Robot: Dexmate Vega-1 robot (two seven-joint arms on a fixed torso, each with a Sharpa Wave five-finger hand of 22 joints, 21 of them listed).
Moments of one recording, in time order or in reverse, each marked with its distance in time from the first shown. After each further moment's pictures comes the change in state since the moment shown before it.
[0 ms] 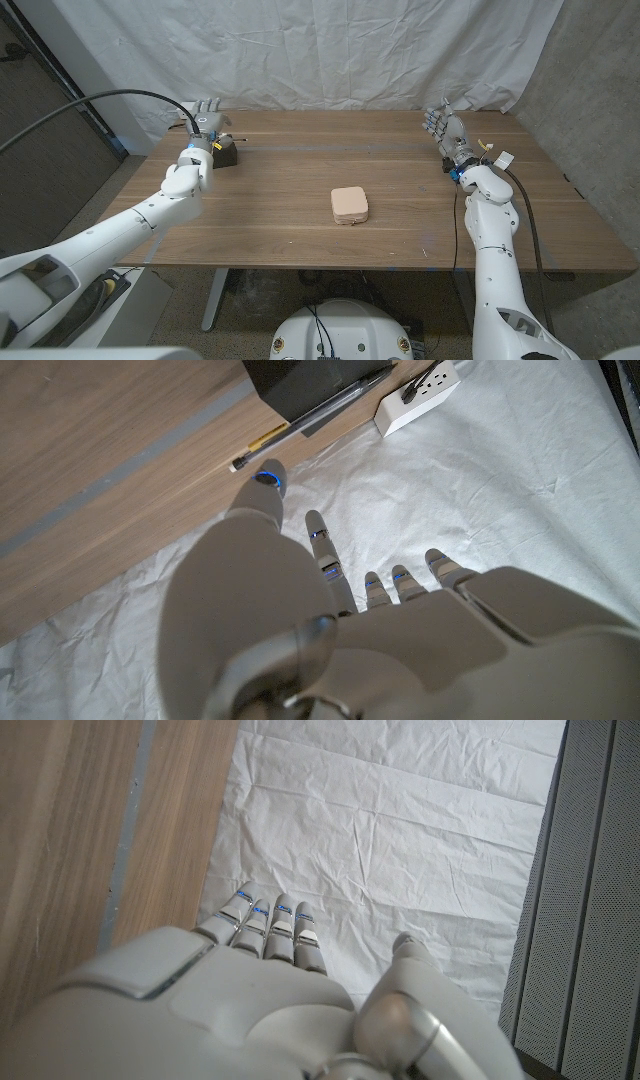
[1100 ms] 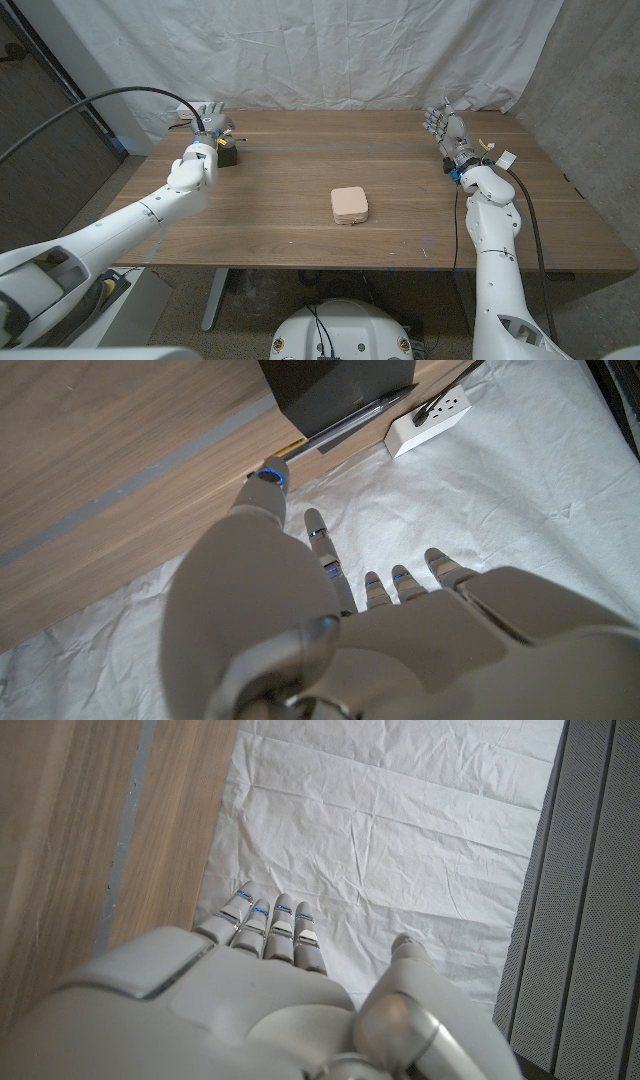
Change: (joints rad) left arm -0.052 -0.032 0.031 0.030 -0.011 0.016 -0.085; left_hand 0.029 0.005 -0.012 -0.004 0.000 0.005 -0.013 -0.004 0.005 0.000 0.000 0.000 0.000 0.000 0.000 0.000 -0.002 0.004 0.004 0.000 -0.002; right arm -0.031 0.006 -0.007 -0.063 -0.010 -0.026 -0.008; right_hand -0.005 0.005 -0.004 -0.004 0.000 0.000 0.000 0.000 0.000 0.000 0.000 0.000 0.000 0.000 0.000 0.000 0.000 0.006 -0.006 -0.011 0.000
